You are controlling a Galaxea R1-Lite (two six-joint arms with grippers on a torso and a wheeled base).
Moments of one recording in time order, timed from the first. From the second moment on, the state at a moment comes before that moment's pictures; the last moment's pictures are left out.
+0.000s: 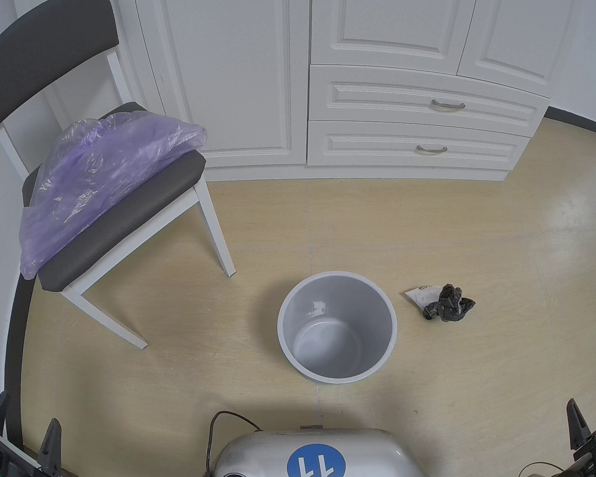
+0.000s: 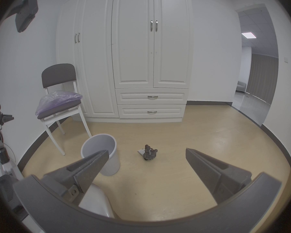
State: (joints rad) left arm 0.00 0.02 -0.02 0.00 -0.03 0.03; right arm 0.00 0.02 -0.02 0.00 -0.01 -0.02
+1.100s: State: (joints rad) left arm 0.00 0.31 -0.37 -0.03 0.00 0.08; right arm 0.03 0.32 -0.34 -0.06 0.06 0.08
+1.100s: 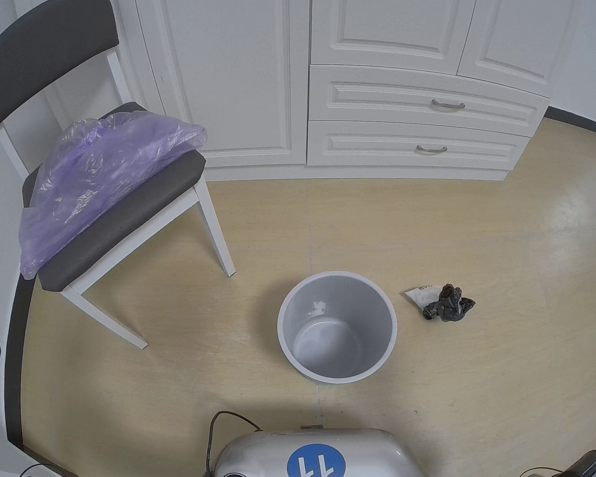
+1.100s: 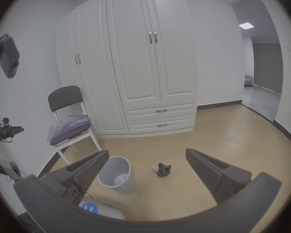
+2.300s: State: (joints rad) left arm 0.92 1.24 -0.53 -0.31 -0.63 0.59; right arm 0.05 0.90 -0.56 -0.21 0.08 0.06
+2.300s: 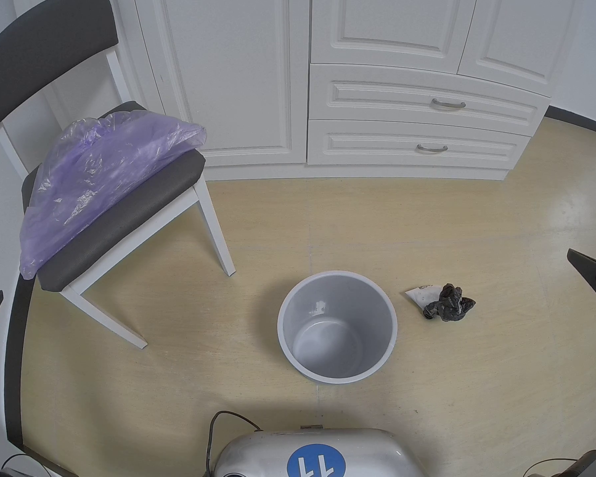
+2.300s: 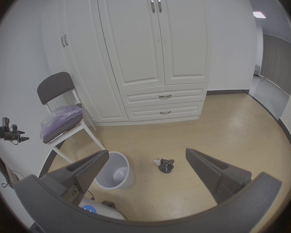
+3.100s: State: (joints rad) left arm 0.82 1.54 -0.53 -0.61 -0.63 0.42; right arm 0.05 0.92 -0.56 -0.21 0.08 0.08
